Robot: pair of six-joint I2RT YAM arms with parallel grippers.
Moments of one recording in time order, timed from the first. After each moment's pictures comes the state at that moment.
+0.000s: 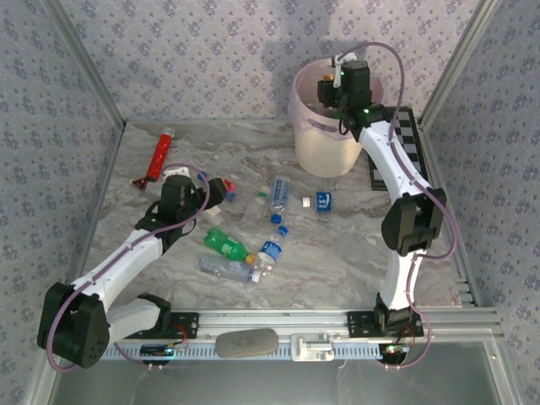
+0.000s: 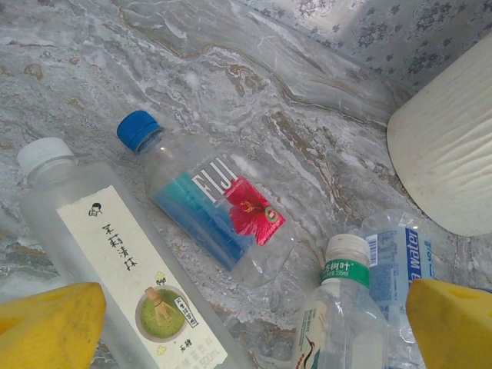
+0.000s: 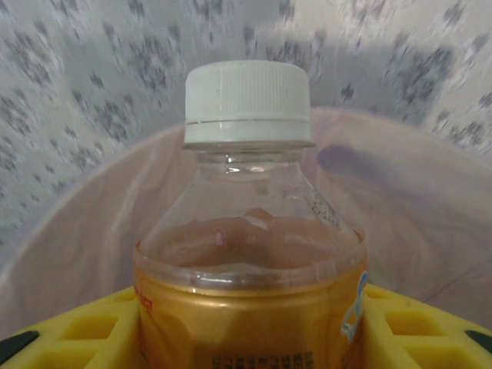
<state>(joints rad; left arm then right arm) -0.40 1.12 0.68 -0.10 -0.11 -0.64 0.27 1.96 2.01 -0.42 0.14 0.05</state>
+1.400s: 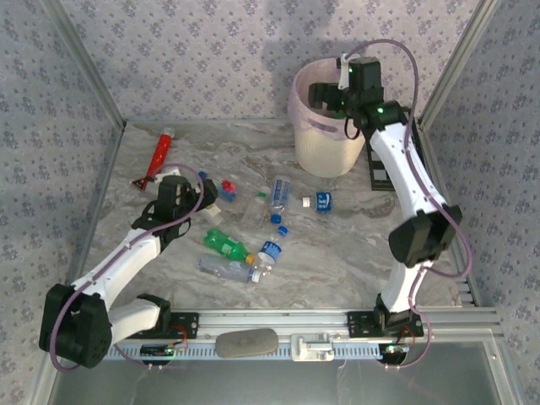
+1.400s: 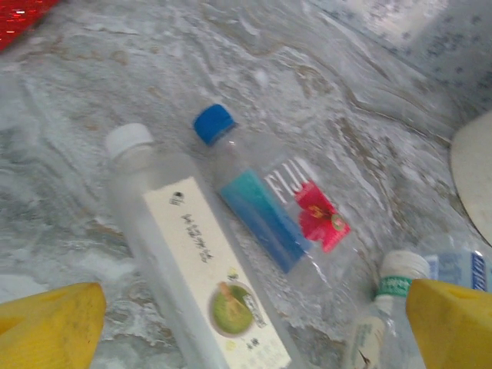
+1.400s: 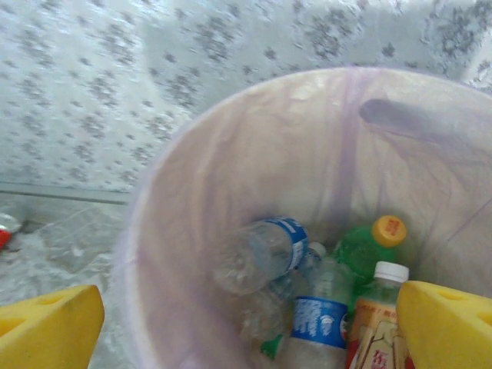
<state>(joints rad) -0.34 1.12 0.68 -0.18 -0.17 -0.68 0.30 1.77 1.97 -0.62 0.02 0.15</state>
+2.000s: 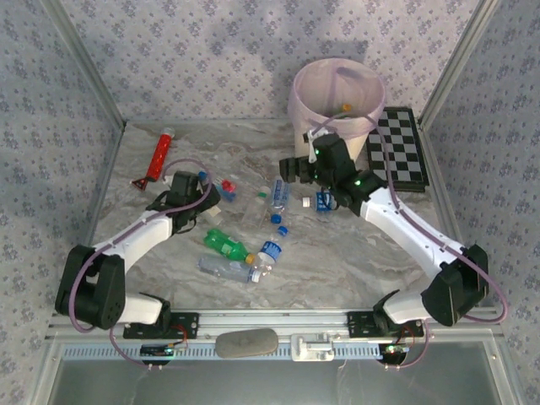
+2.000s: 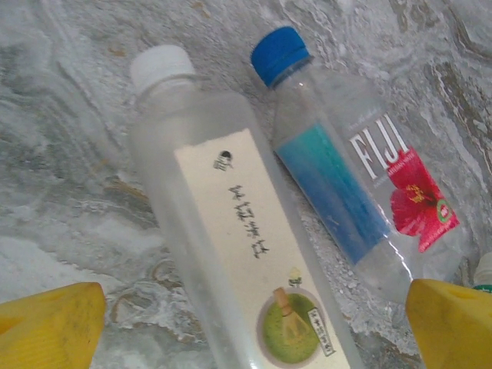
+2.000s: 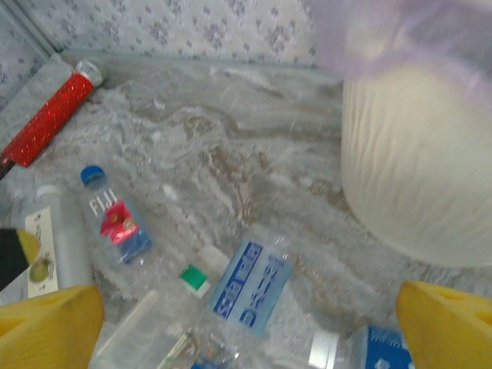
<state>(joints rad) -0.35 1.36 0.76 -0.24 -0.19 -0.73 0.61 1.38 1.21 -0.39 0.13 0.29</state>
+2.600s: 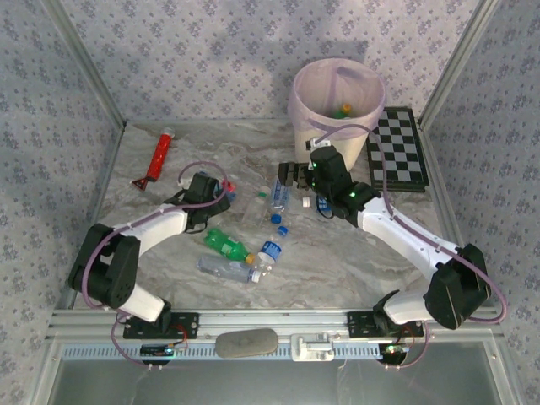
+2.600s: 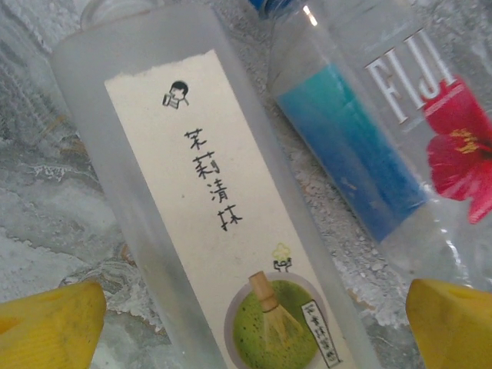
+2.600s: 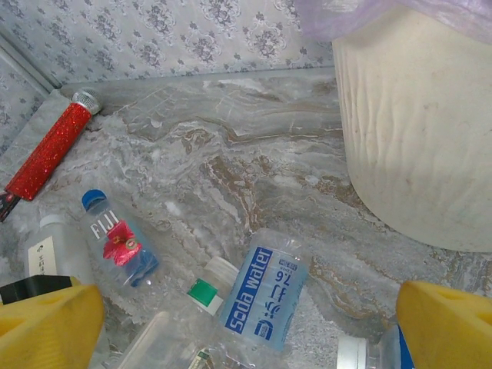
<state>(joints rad) -0.43 1.51 0.81 -0.27 -0.27 -0.77 0.63 1.36 1.10 -0.23 0.18 0.40</state>
